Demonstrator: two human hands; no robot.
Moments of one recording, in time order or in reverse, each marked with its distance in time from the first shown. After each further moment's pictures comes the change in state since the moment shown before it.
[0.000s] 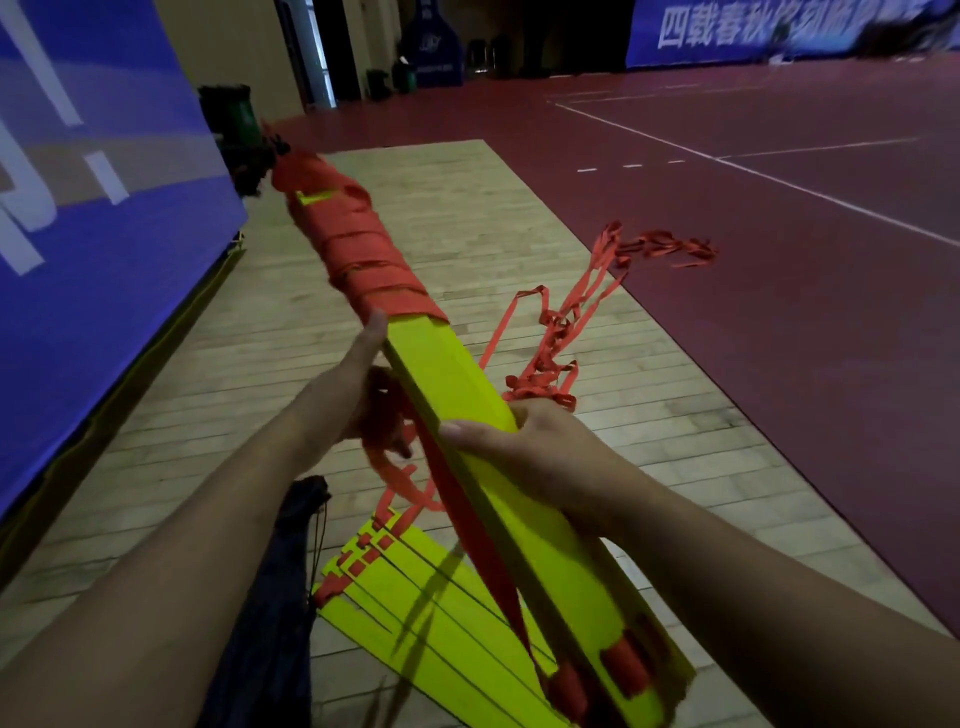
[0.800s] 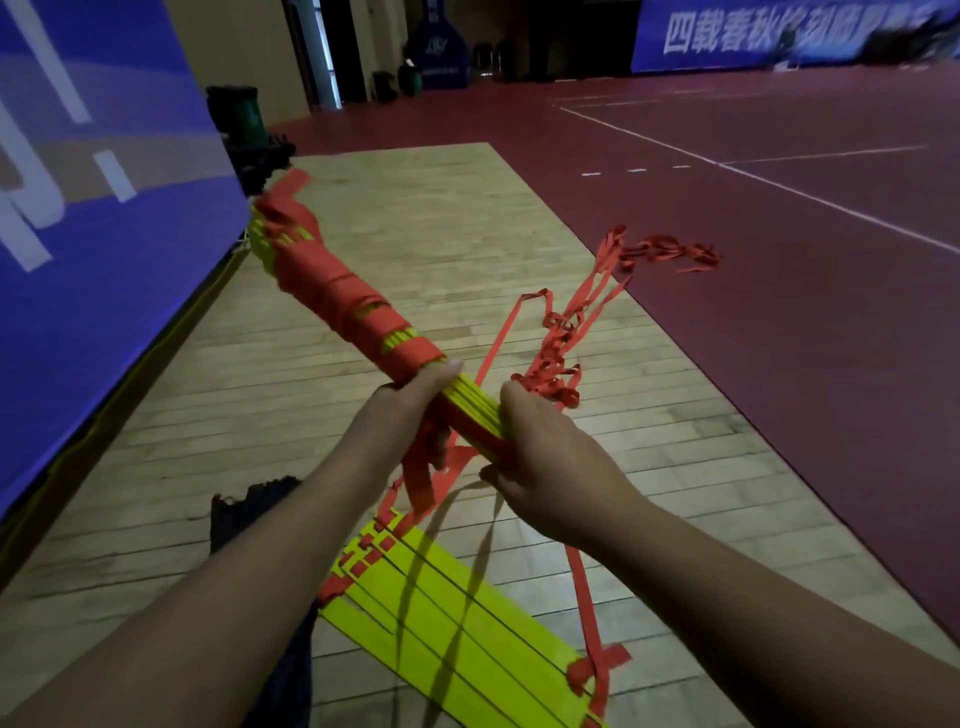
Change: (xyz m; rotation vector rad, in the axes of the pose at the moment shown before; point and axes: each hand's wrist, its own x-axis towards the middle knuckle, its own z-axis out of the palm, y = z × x) left_hand -0.009 -0.007 0.045 -0.059 0.145 0.114; right_hand 0.002 0.009 0.012 -0.841 0.207 -0.198
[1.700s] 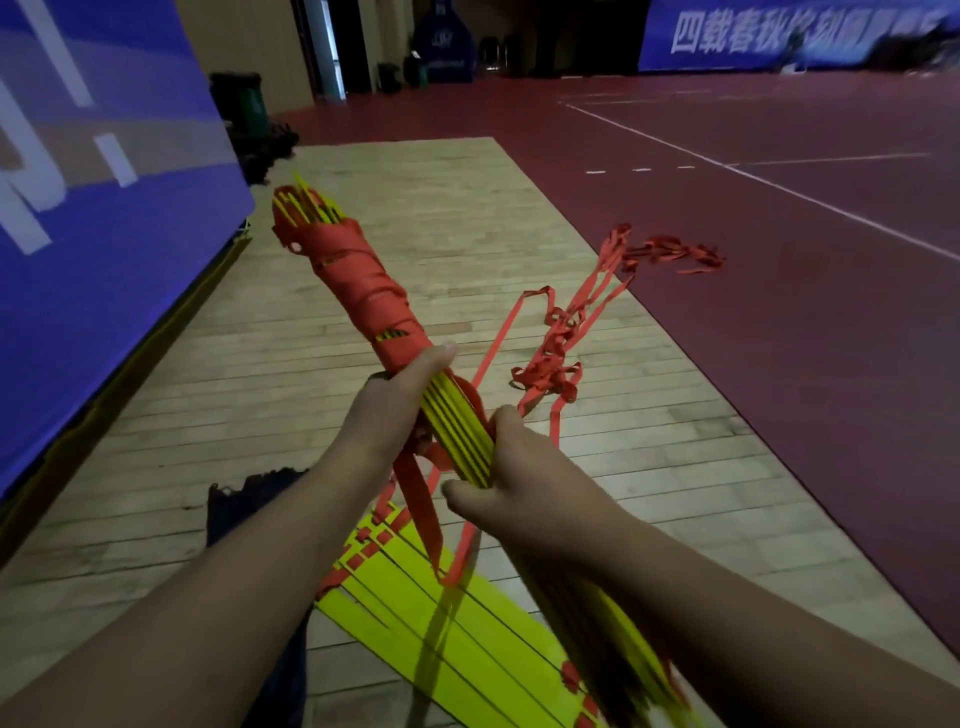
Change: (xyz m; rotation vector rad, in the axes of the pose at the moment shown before) left_hand 0.001 0.002 0.003 -0.152 0.164 -0.056; right_hand -0.003 -0.013 0.013 0.221 -0.131 0.070
